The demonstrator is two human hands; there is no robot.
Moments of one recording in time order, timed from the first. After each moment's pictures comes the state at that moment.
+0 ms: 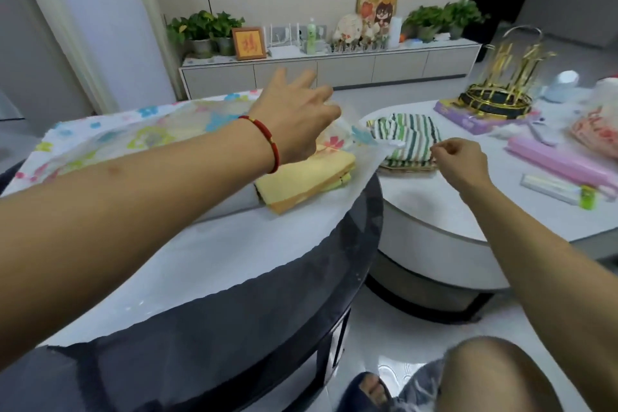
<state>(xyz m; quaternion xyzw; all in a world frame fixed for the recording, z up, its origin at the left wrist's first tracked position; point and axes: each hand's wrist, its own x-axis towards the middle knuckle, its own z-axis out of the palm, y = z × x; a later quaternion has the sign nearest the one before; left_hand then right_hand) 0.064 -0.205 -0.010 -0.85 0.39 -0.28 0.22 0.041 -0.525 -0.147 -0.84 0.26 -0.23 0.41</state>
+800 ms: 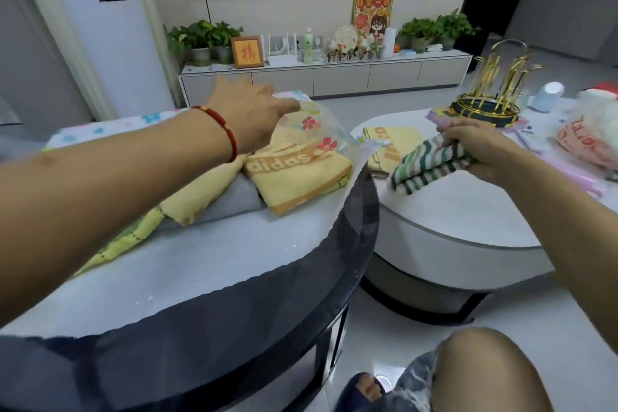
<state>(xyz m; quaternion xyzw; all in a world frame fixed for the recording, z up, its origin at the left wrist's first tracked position) 0.070 -0.152 0.011 -0.91 0.31 -0.21 0.20 0.009 -0.515 -0.062 -0.74 0.22 -0.12 0.63</state>
